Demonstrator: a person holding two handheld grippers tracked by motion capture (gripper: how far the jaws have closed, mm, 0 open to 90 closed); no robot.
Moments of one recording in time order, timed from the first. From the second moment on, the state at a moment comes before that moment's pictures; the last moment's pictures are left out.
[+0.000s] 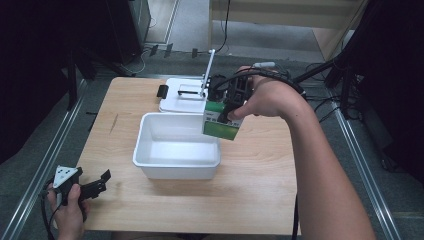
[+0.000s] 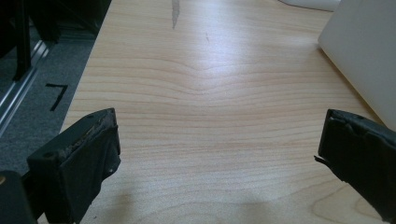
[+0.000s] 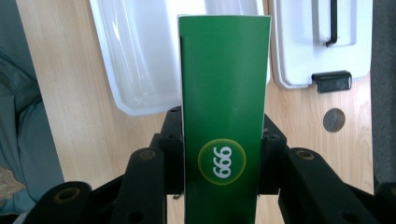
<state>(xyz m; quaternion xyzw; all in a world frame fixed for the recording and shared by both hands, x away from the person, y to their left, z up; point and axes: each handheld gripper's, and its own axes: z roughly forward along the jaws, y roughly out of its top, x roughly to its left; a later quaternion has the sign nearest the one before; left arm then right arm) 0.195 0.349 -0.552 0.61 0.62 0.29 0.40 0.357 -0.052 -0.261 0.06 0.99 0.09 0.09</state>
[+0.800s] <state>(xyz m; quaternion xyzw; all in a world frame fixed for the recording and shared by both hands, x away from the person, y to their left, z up) 0.196 0.350 -0.553 0.60 0.62 0.29 0.40 0.354 -0.004 -0.274 0.02 0.99 0.08 0.08</state>
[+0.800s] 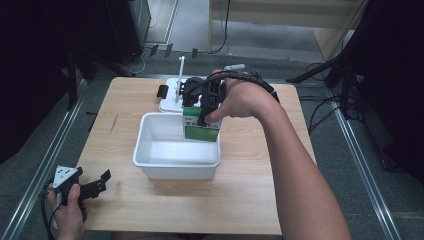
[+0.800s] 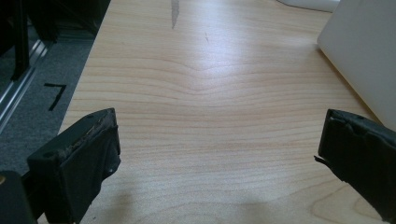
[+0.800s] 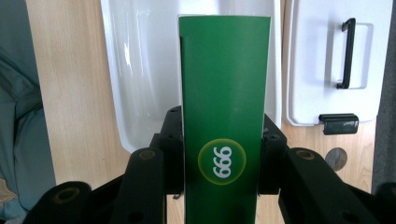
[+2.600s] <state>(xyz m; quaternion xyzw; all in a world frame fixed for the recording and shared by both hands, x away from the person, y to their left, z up) 0.196 0.350 -0.553 0.60 0.62 0.28 0.40 0.375 0.004 -0.363 -0.01 1.00 0.06 0.05</state>
